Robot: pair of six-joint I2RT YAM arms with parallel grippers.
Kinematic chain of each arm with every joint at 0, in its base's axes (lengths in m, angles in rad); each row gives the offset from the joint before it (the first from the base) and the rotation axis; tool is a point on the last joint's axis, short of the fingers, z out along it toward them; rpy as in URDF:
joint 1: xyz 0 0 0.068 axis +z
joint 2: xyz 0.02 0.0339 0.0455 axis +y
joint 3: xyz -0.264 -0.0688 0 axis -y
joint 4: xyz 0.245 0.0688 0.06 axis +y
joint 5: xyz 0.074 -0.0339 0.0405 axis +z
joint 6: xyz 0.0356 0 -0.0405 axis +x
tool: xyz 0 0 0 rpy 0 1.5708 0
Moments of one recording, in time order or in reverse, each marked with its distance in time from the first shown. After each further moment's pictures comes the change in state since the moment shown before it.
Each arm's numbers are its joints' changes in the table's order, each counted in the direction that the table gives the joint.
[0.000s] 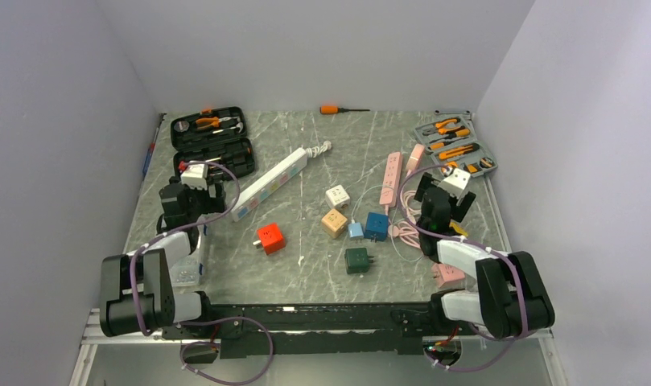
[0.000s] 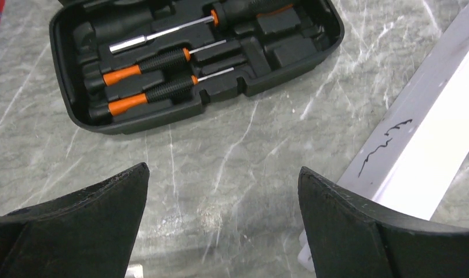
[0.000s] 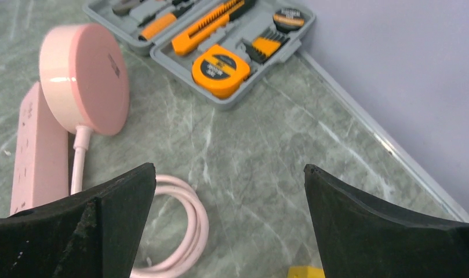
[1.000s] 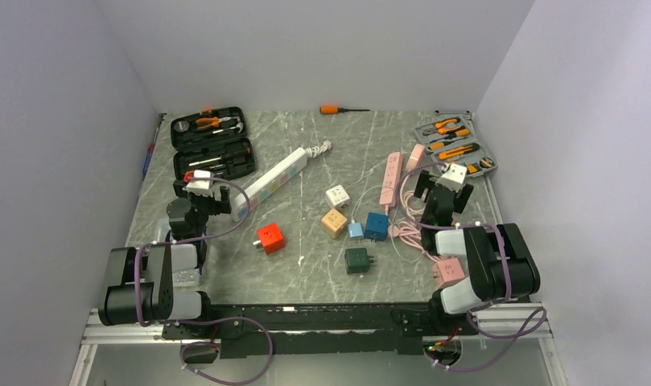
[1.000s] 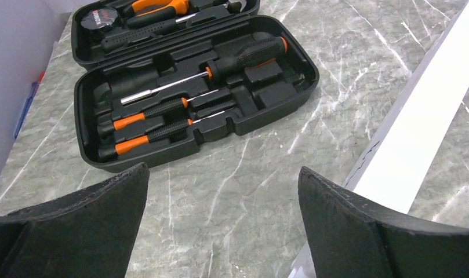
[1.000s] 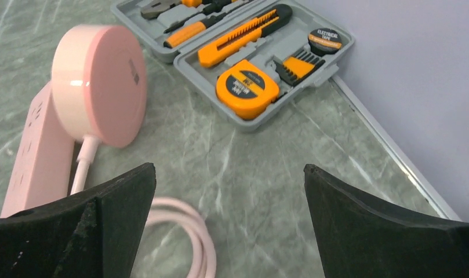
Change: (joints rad) left arm -0.070 0.062 -0.175 -0.503 0.049 0.008; right arm -0.069 0.222 -0.048 -0.397 0.181 -0.139
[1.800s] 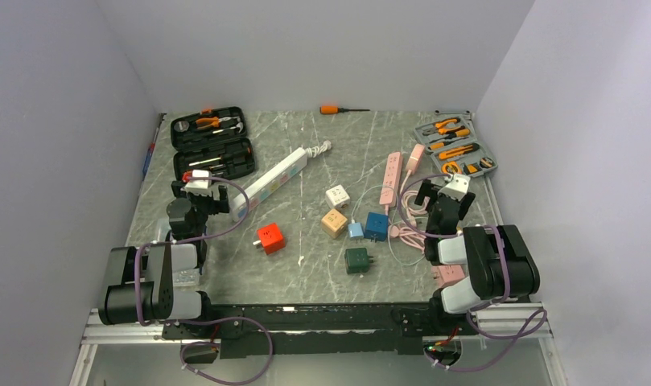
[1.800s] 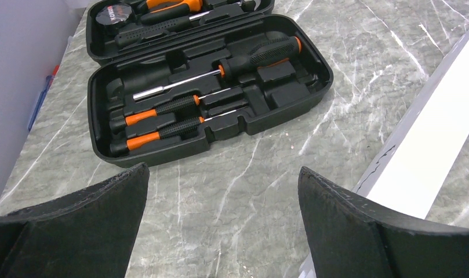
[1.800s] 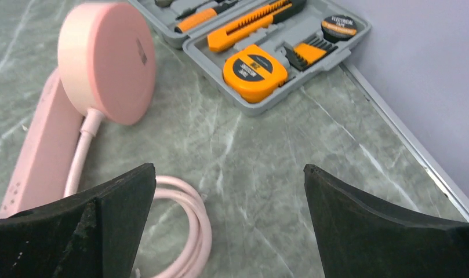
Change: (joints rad) left arm 0.000 0.006 0.000 -0.005 0.042 -0.002; right arm -0.077 0.018 -0.082 -0.091 0.148 0.023
